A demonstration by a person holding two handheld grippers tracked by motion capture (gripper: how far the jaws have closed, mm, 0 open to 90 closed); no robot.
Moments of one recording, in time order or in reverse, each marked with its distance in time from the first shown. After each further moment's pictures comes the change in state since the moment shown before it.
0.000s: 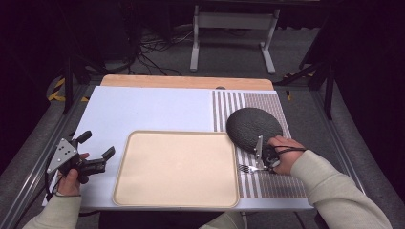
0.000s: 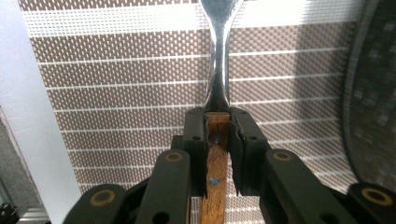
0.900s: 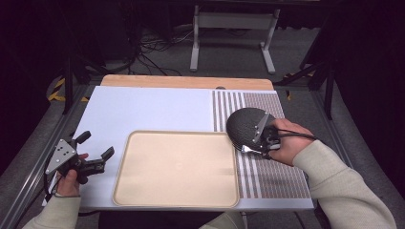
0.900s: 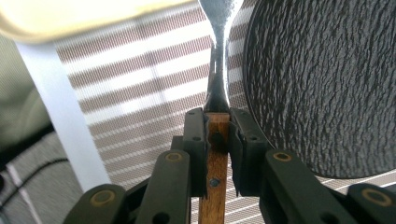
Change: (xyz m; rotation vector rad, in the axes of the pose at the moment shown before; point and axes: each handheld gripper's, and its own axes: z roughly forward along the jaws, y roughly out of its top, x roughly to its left) left arm 0.000 0.001 -0.002 -0.003 0.001 0.000; right arm -0.005 0.012 -0.070 -0.174 -0.045 0.239
